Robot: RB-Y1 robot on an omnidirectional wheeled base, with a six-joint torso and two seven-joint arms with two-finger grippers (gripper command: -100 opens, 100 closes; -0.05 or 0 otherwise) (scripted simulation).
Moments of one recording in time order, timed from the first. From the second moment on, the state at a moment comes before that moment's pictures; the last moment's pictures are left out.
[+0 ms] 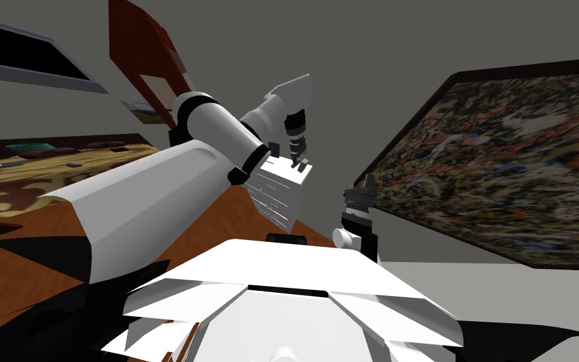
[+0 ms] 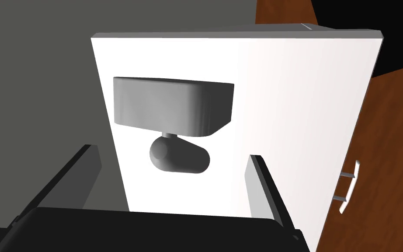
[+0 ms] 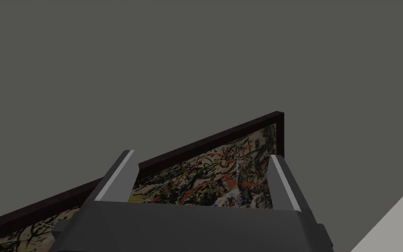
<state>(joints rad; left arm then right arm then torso) -1.85 0.18 -0.33 -0.39 0.91 1.68 0.00 0.51 0.04 -0.01 -2.31 -0.12 -0.37 0.12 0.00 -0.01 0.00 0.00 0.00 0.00</state>
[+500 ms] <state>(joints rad) -1.79 0.18 -0.28 -0.48 0.85 1.73 0.04 0.51 0.04 -0.01 -2.31 -0.12 -0.37 0.12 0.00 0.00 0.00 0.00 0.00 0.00</state>
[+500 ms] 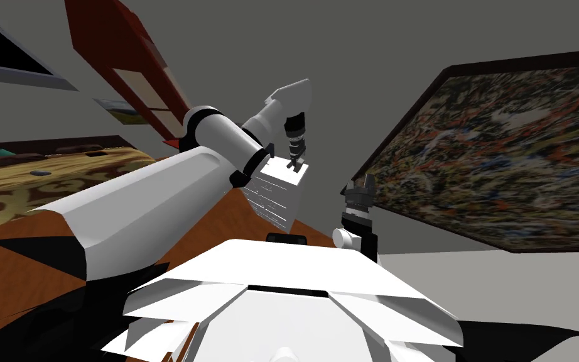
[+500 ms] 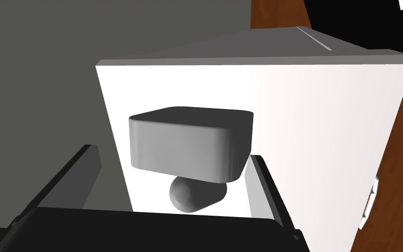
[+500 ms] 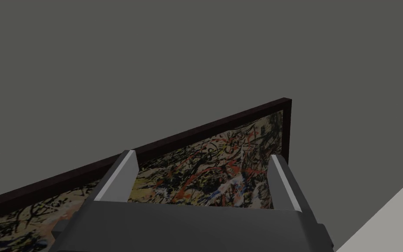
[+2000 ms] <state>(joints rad) -1.57 0.15 0.00 -0.84 0.46 1.92 0.20 0.51 0.04 -0.01 -2.31 -0.12 -0.37 0.12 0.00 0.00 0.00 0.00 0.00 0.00</state>
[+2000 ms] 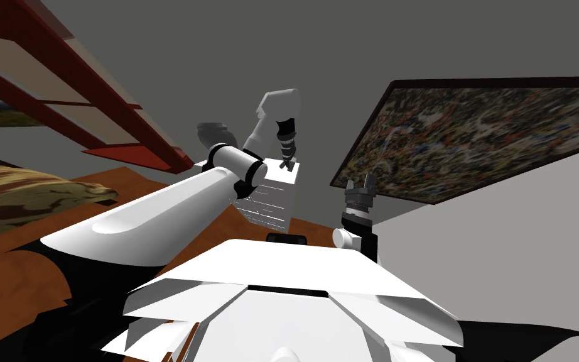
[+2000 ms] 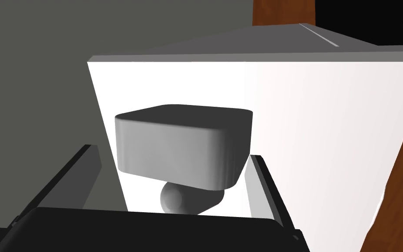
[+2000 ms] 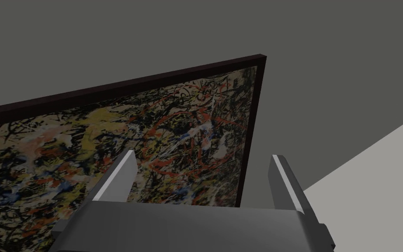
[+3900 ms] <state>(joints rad) -1.69 0.16 -0.14 -0.65 0.64 1.82 0.11 0.51 0.04 -0.01 -2.31 -0.12 -0.37 0.12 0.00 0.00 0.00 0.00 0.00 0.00</state>
